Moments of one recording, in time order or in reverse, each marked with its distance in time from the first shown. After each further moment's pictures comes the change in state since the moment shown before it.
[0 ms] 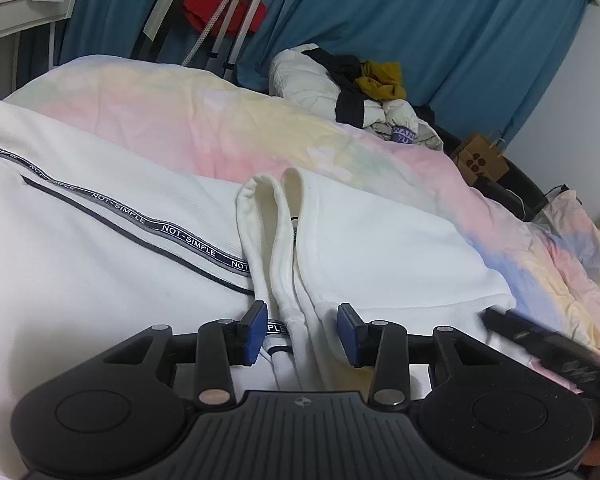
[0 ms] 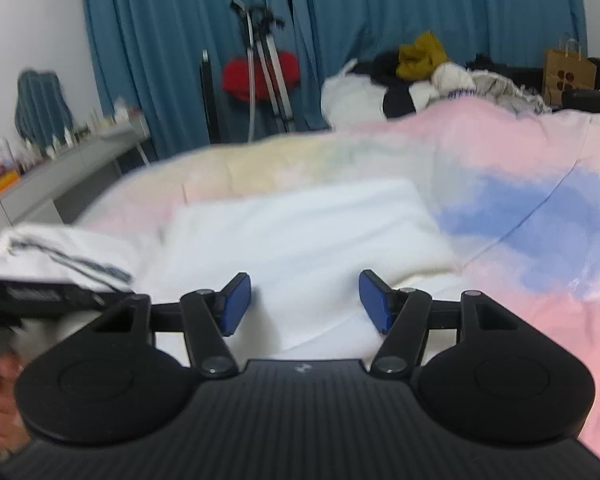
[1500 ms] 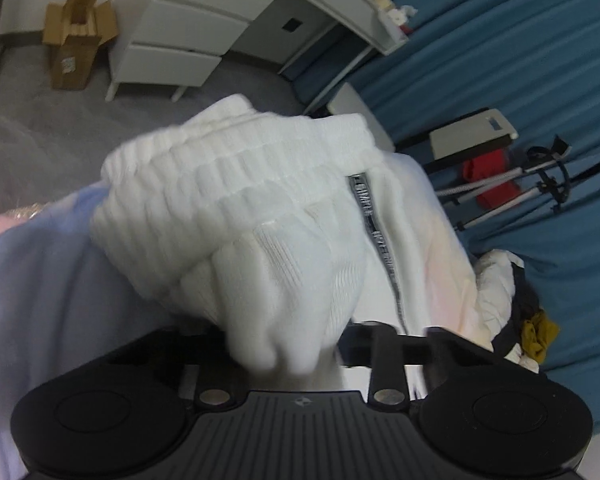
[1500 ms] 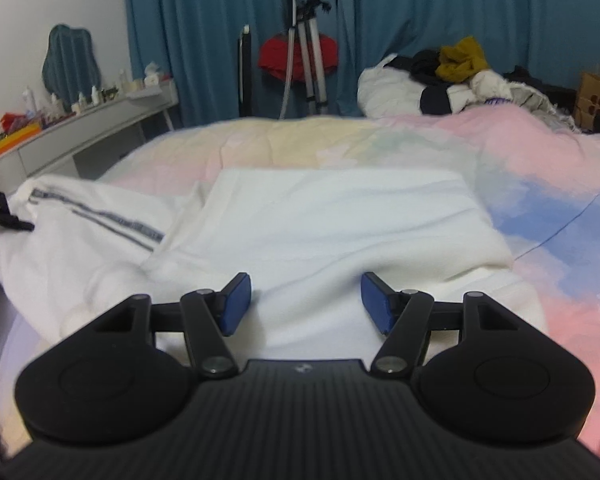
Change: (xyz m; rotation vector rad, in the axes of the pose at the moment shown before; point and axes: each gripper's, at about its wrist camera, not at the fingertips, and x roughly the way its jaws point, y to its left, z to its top) left arm -0.125 0.210 0.014 -0.835 -0.264 0.329; right arm -0.009 0.037 -0.015 -0.123 0.041 0.051
